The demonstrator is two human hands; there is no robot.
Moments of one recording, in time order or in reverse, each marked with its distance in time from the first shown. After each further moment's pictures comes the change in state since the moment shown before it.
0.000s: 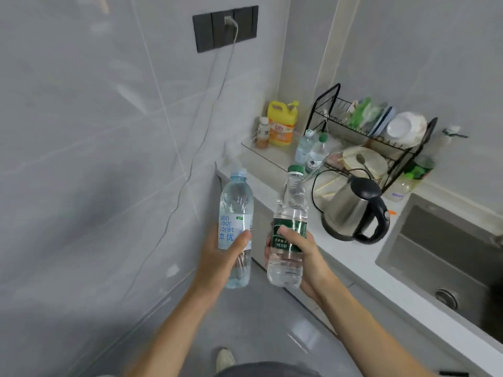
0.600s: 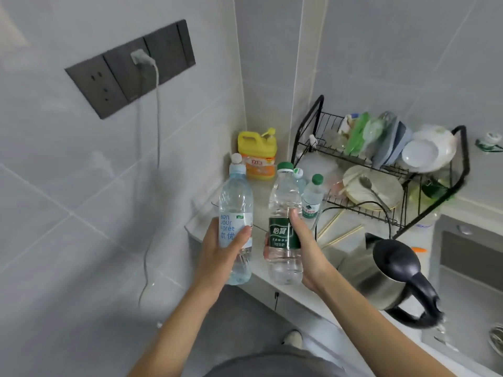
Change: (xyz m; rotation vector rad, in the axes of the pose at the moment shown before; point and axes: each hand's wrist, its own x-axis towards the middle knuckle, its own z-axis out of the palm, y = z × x) left_hand 0.321 0.053 0.082 0.136 -0.138 -0.011; right_hand 0.276 -0.100 -0.077 0.005 0.199 -0.048
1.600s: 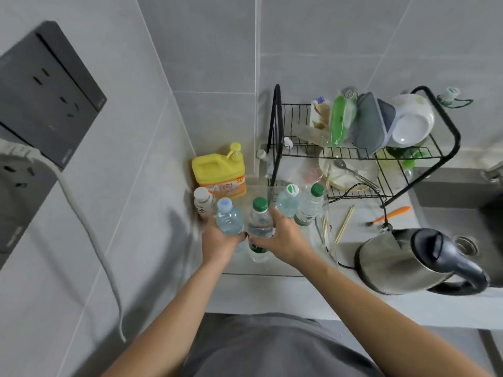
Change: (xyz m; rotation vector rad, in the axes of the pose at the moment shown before) left_hand 0.314 -0.067 0.010 0.521 -0.303 -0.050; right_hand 0.220 0.032 0.007 -0.941 0.567 -0.021
